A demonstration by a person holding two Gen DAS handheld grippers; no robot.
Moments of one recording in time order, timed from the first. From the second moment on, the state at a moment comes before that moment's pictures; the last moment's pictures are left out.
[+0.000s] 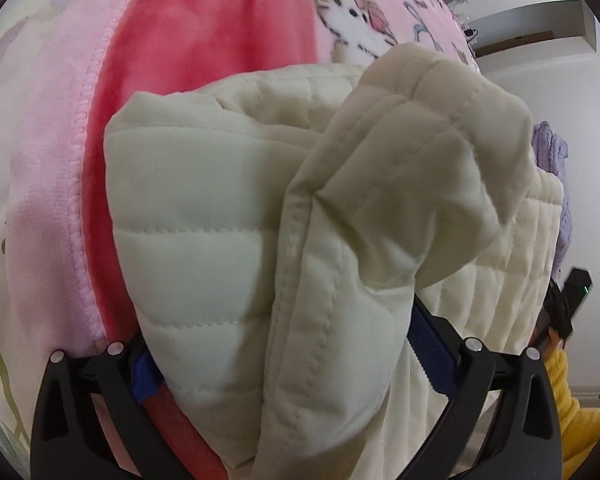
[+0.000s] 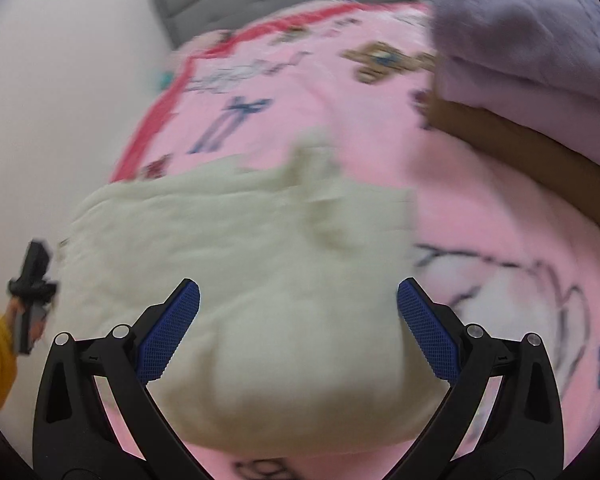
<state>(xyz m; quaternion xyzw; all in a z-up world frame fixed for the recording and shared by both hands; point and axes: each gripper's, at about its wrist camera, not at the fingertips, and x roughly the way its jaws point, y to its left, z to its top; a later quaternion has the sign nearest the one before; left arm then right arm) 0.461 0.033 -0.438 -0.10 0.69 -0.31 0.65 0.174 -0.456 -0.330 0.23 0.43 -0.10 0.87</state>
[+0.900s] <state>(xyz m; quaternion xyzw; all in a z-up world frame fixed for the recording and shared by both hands) 0.474 -0.006 -0.437 -0.07 0.71 -0.33 0.62 0.272 -0.465 -0.422 0.23 0.60 0.01 0.77</state>
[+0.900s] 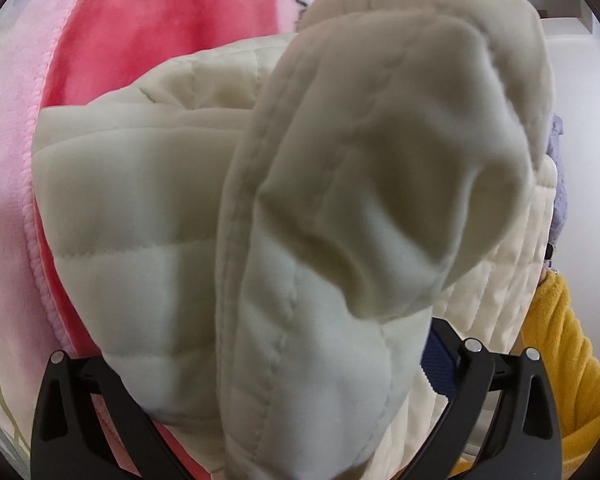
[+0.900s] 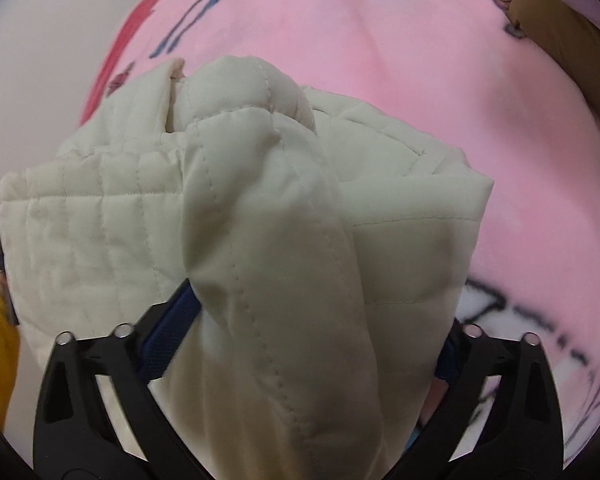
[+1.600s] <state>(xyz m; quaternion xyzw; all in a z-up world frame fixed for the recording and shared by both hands) 0.309 0.003 -0.267 -0.12 0.57 -0.20 0.78 0.124 -0.408 -0.217 0.17 0.46 -0.02 0.87</state>
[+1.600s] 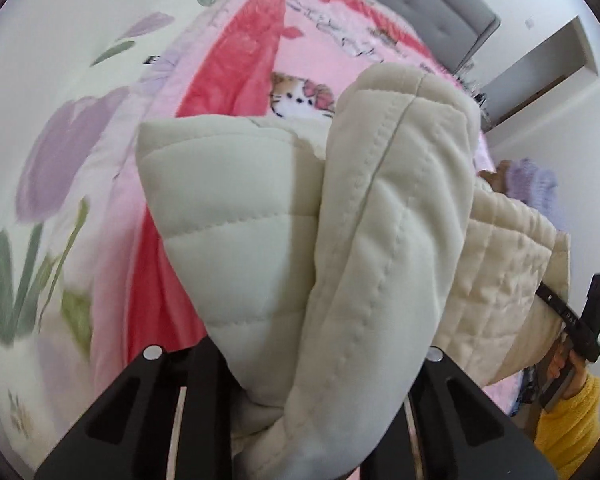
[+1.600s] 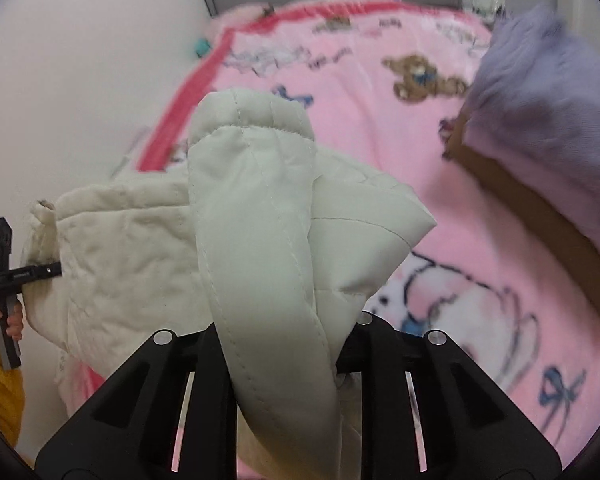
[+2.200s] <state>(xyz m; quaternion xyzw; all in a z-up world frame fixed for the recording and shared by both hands) 0.196 0.034 -0.382 -0.04 0.68 -0.19 0.71 -0.043 -0.389 -0.358 0.31 0.54 -0.07 0.78</state>
